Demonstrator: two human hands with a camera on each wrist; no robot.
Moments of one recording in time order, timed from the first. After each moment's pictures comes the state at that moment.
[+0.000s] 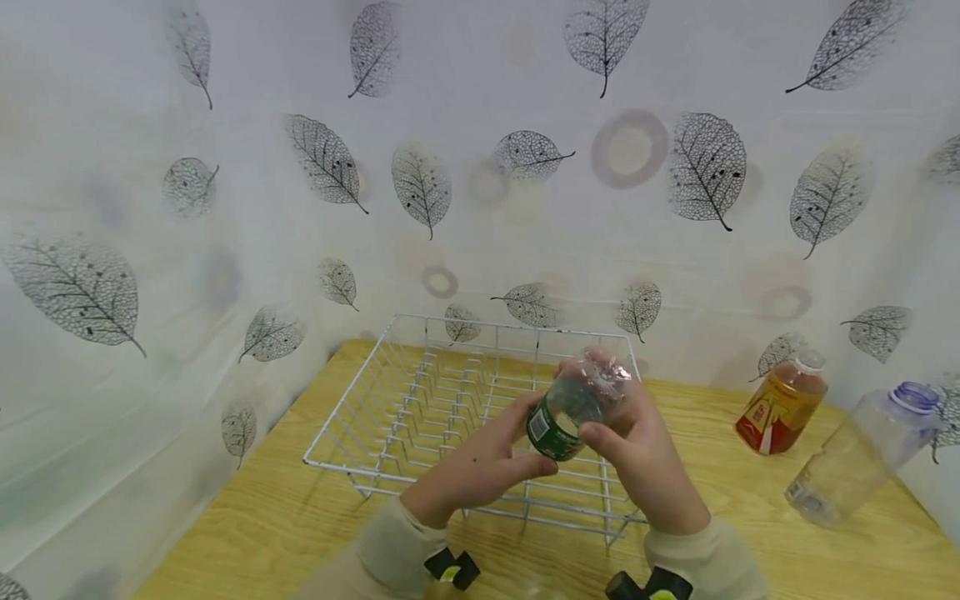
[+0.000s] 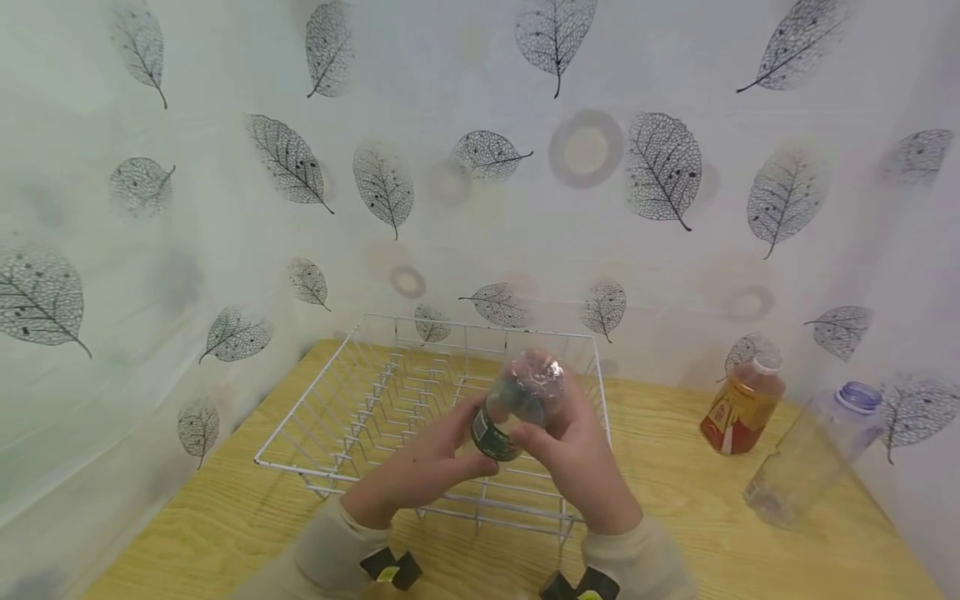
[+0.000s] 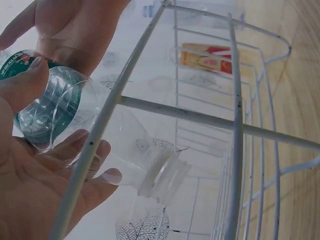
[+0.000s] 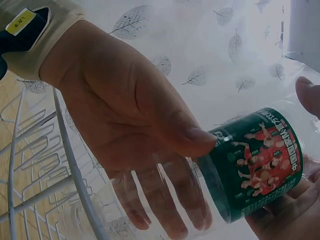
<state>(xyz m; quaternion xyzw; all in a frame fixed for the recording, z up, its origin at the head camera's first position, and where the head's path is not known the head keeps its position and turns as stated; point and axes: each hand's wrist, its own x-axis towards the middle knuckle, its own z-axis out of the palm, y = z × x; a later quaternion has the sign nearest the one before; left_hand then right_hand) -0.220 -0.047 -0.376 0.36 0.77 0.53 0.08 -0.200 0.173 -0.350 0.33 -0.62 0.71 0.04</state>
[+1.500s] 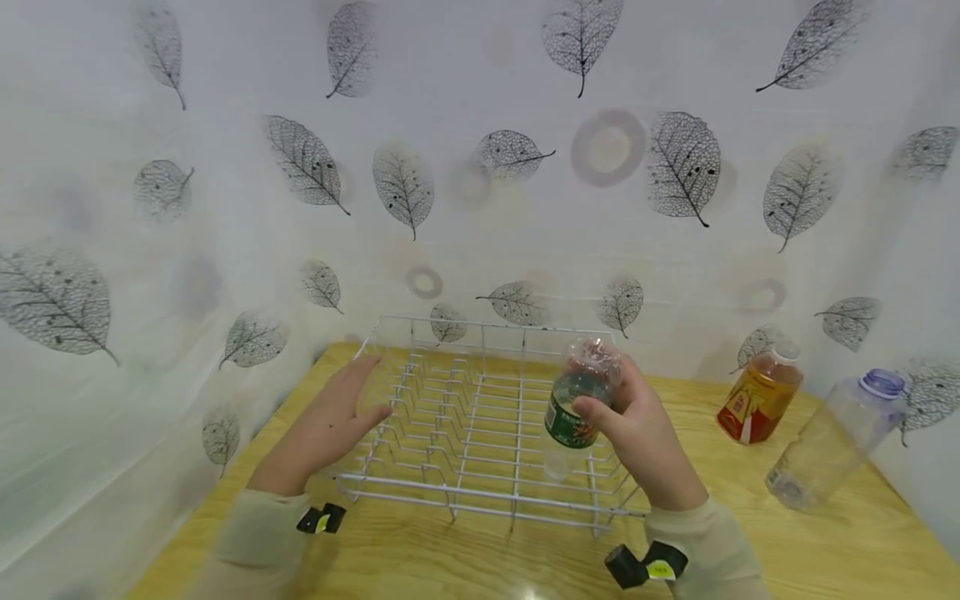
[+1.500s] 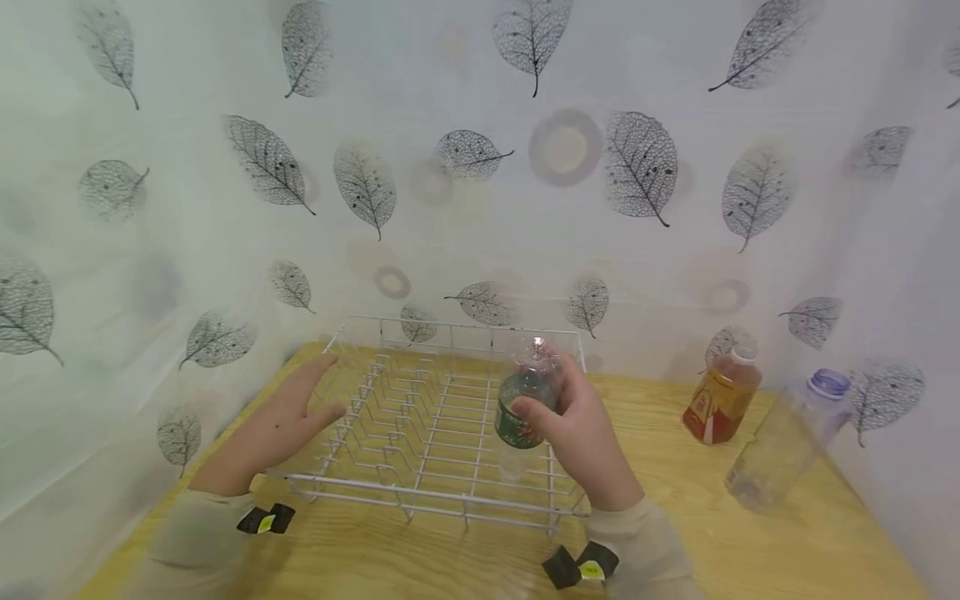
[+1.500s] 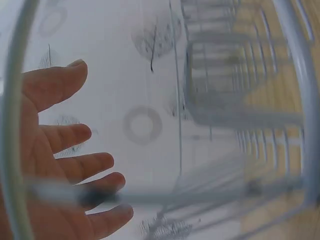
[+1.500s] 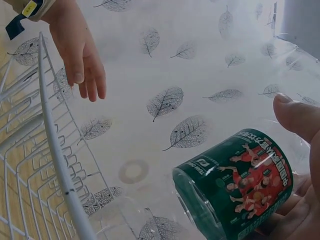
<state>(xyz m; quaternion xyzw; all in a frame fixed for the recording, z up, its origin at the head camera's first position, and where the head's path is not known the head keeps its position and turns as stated) -0.254 -0.207 -0.374 0.19 0.94 0.27 -0.06 -0.209 0.193 -0.348 0.18 -0.76 0.61 0.08</state>
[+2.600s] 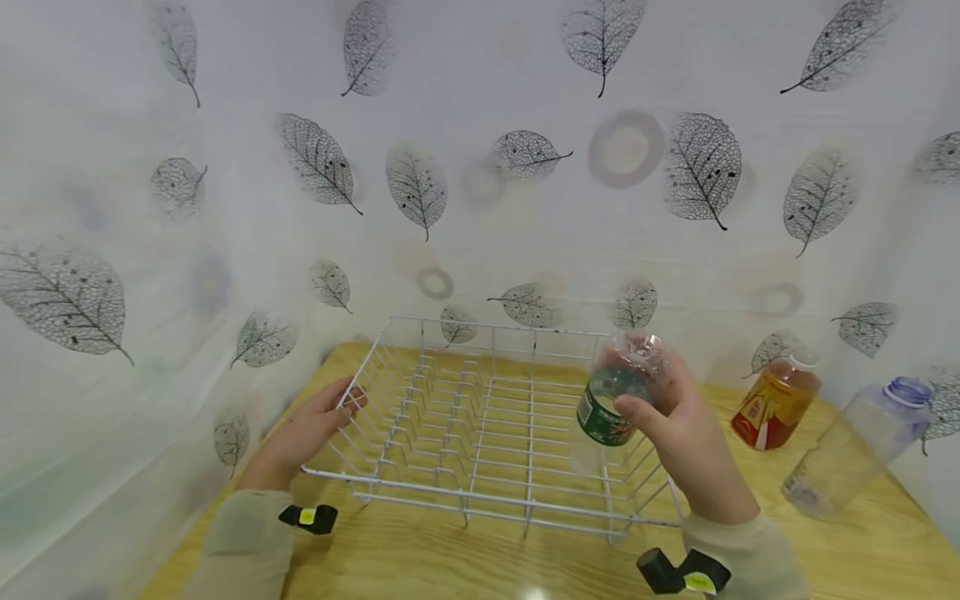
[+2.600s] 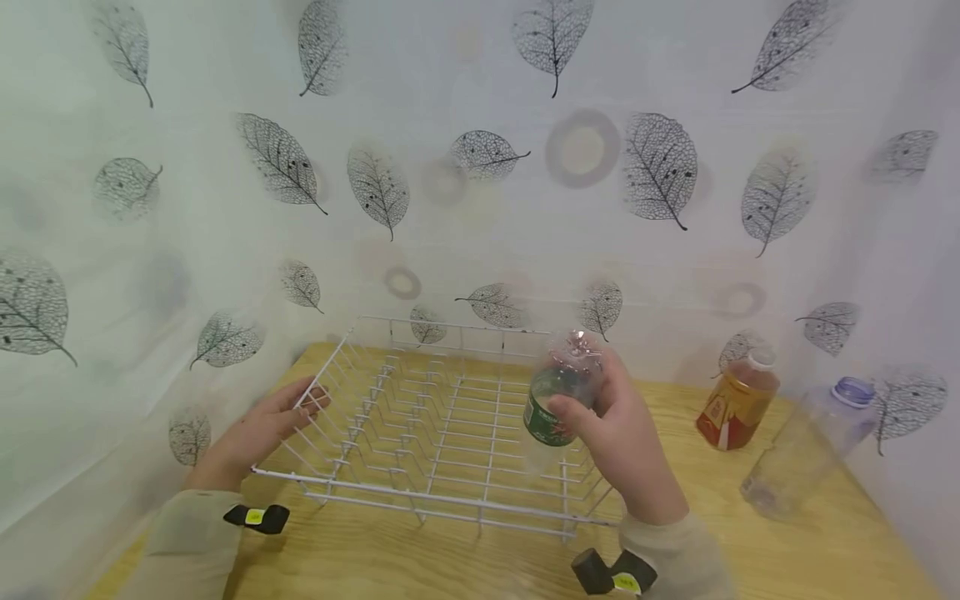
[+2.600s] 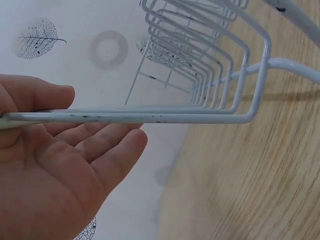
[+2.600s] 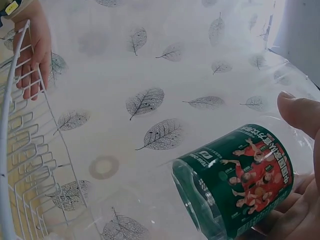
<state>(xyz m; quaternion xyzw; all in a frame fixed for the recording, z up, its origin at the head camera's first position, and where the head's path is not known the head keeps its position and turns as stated) -0.279 -0.275 -0.417 0.16 0.81 0.56 0.07 -0.198 0.200 -0.325 0.21 -0.76 0.61 0.12</state>
